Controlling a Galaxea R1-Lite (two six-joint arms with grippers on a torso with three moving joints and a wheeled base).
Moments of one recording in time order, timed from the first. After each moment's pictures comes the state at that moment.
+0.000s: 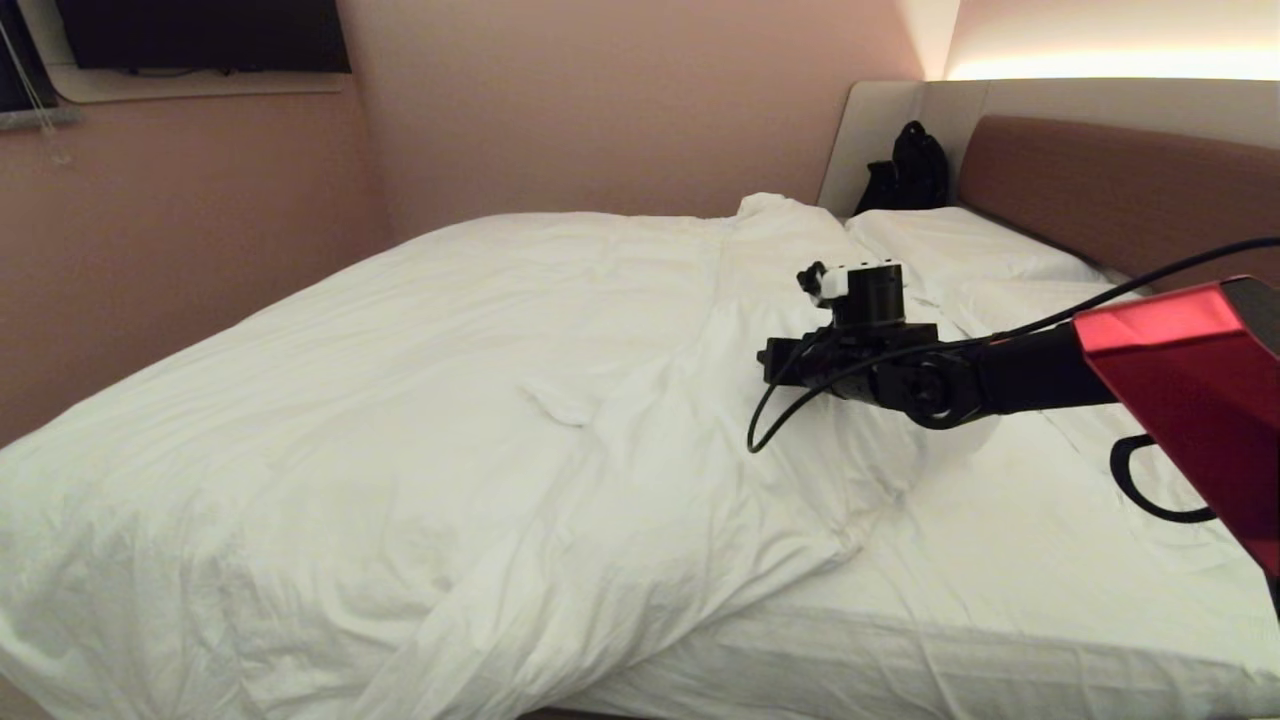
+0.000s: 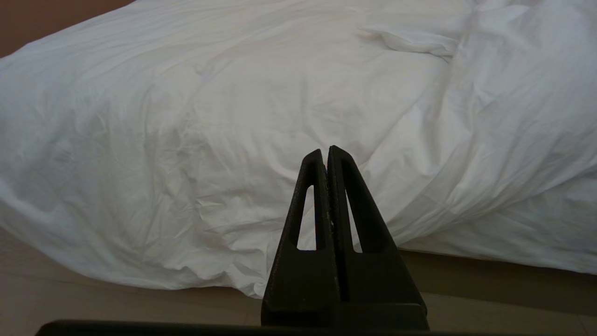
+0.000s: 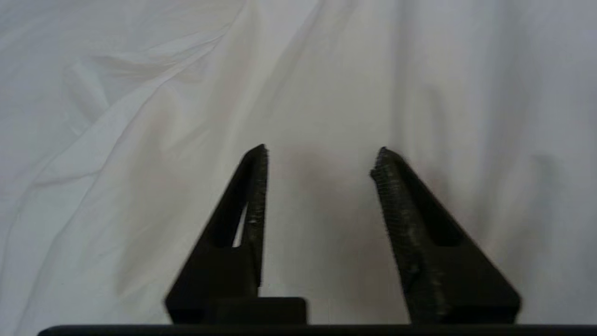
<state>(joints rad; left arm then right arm) 0.01 0.00 0.00 0.00 0.01 -0.01 0.36 2.23 -1.62 -0.27 -0.11 0.20</state>
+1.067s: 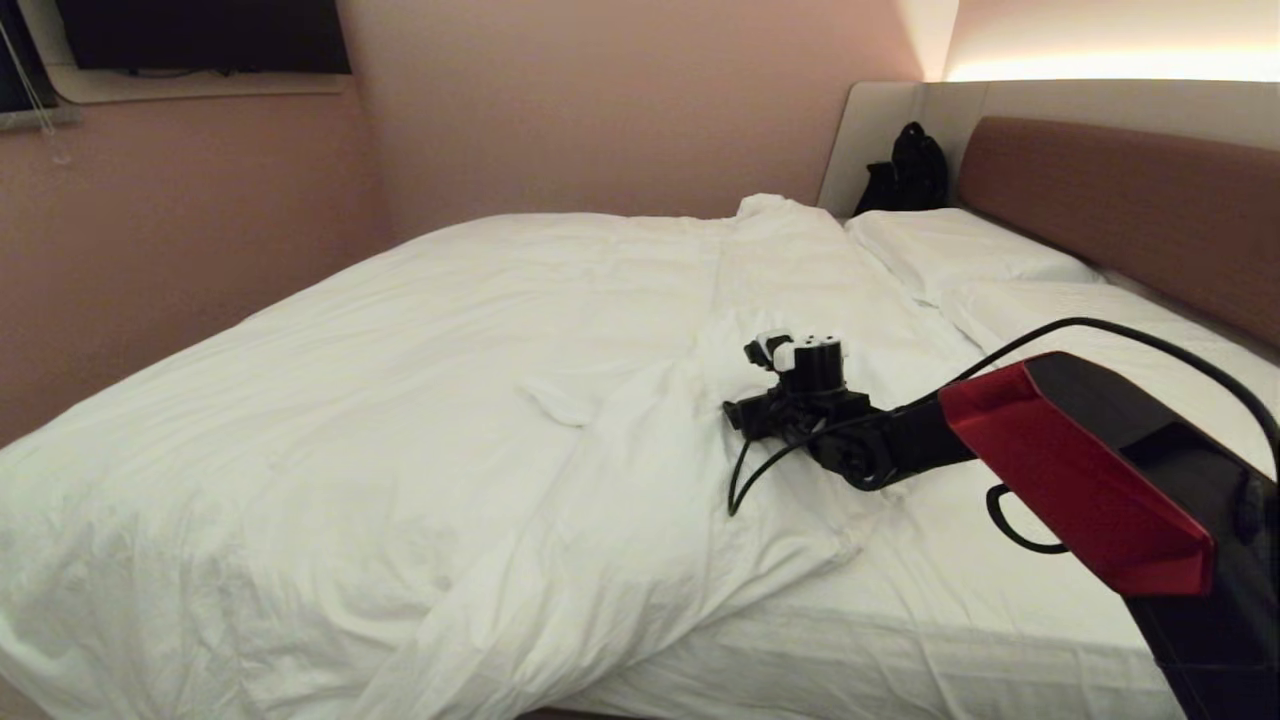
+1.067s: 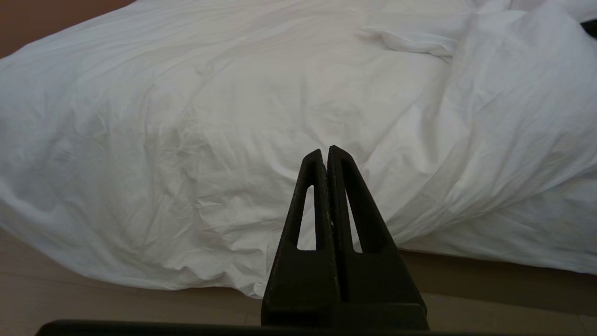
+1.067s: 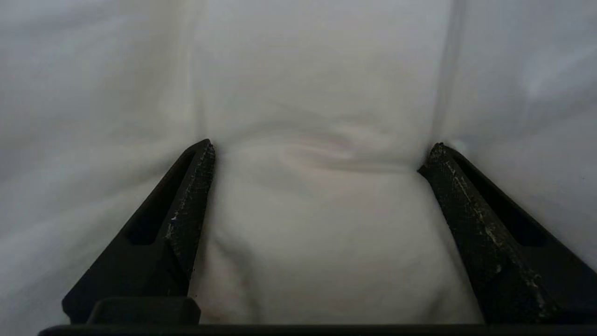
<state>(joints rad) 0.01 0.00 0.00 0.00 0.01 -0.01 0.37 2.48 -1.67 -0.46 -0.23 -0.08</state>
